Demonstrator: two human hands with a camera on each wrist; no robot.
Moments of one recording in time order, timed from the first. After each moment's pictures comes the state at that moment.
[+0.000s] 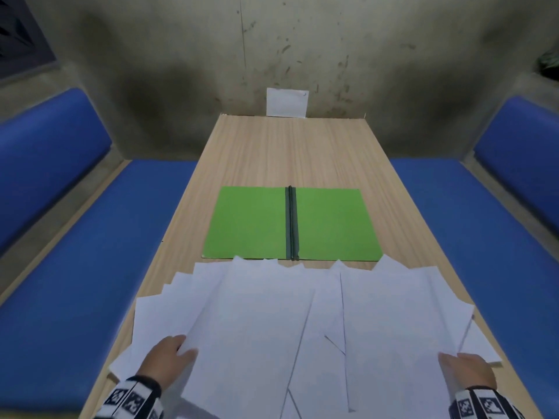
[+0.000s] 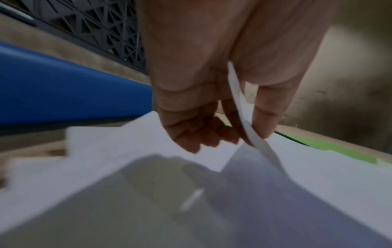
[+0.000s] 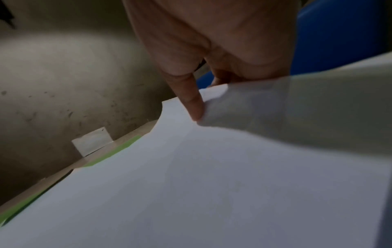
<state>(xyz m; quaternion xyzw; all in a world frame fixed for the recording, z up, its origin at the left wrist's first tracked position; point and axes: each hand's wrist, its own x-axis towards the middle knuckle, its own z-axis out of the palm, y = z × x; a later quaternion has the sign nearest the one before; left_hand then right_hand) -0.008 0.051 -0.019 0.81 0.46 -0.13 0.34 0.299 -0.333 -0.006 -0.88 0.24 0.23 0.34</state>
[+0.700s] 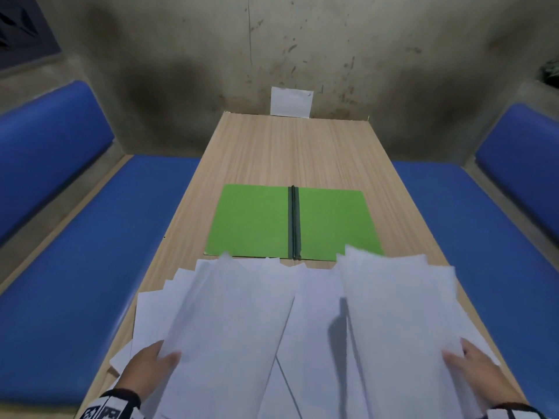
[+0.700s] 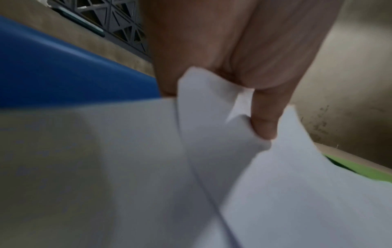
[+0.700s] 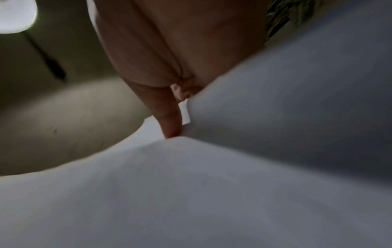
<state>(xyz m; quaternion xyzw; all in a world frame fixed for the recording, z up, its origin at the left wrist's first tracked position) -0.038 0.048 -0.009 0.73 0.53 -0.04 0.43 0.298 -0.346 0.011 -0.88 0.02 0.23 0.42</state>
